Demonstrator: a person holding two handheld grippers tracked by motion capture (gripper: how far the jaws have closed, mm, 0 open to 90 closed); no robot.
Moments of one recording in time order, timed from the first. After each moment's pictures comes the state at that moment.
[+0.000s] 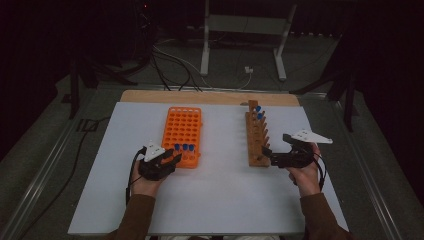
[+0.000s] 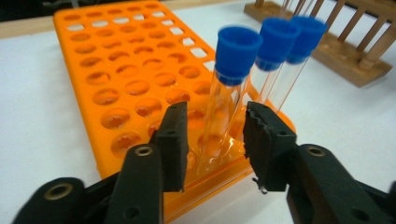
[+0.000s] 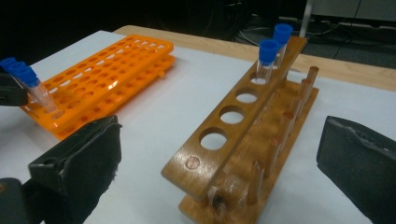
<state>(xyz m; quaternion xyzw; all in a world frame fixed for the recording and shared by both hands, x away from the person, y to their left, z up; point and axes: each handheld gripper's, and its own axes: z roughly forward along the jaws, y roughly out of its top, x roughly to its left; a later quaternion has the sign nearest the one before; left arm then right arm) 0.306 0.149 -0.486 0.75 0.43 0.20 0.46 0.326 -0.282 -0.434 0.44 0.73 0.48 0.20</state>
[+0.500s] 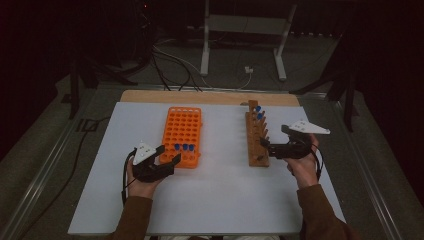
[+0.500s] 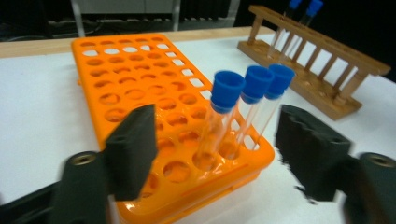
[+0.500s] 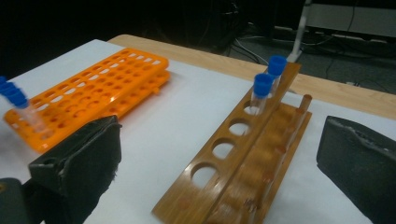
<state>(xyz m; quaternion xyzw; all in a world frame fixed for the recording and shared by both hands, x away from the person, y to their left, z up) 0.295 0.159 -0.475 0.71 0.45 0.20 0.51 0.345 -0.274 -0.418 0.43 0.73 0.48 0.22</state>
